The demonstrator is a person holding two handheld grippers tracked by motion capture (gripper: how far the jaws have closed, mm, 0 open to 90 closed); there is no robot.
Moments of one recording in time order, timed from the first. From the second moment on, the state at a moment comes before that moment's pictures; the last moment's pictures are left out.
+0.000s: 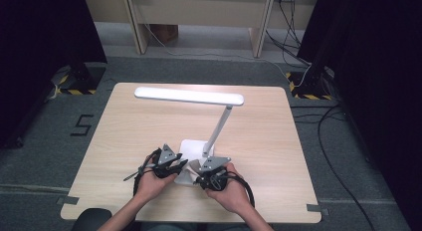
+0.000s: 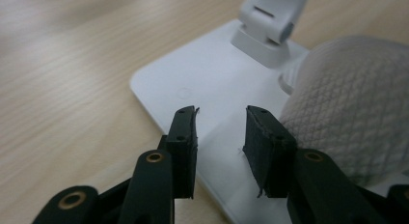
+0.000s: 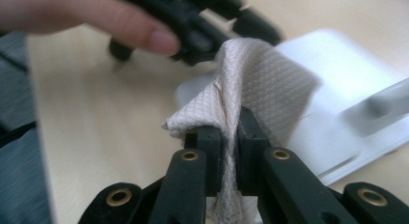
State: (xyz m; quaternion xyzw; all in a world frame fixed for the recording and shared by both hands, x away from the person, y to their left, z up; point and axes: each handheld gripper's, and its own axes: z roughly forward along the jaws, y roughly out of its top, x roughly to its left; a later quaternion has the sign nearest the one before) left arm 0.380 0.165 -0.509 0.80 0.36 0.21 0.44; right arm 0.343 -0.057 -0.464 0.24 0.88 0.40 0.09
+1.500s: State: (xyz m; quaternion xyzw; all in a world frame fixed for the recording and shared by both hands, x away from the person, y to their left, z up) left arm 0.397 0.159 -0.455 0.87 0.19 0.17 0.42; right arm 0.391 -0.049 -0.451 0.28 0.85 0.42 0.13
